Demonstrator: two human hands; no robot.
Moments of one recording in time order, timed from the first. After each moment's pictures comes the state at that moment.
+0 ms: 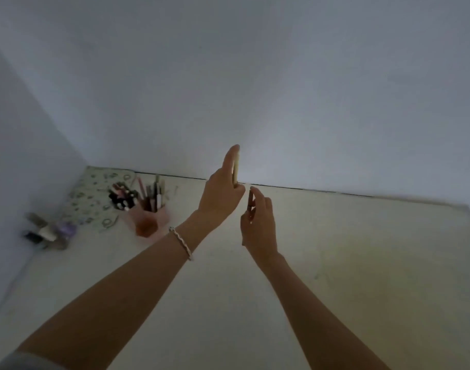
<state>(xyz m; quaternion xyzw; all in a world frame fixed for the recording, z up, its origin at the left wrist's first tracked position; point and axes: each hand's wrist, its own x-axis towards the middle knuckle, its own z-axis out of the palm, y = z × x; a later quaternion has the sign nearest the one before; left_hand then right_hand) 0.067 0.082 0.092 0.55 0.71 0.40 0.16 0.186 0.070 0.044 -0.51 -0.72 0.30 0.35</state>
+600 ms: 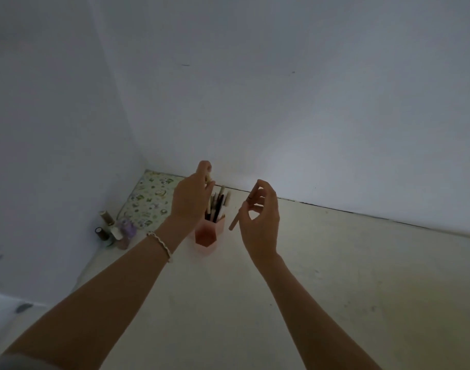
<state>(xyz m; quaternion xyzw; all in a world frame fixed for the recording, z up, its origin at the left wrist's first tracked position) -0.125 0.004 0.079 0.51 0.78 0.36 -0.01 0.038 0.026 0.071 -0.39 -0.69 0.35 0.50</state>
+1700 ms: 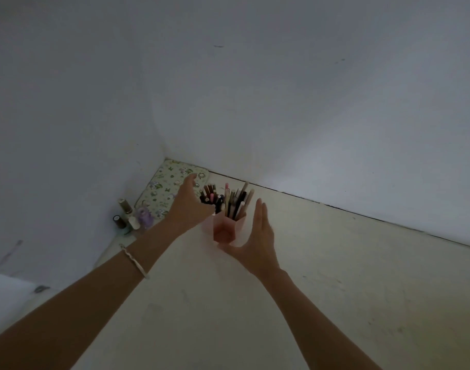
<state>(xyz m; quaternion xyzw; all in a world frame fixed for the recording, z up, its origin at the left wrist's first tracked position) -0.161 -0.036 0.053 0.32 0.80 0.41 0.29 0.022 0.018 -0.016 -0.40 -0.84 0.30 0.20</state>
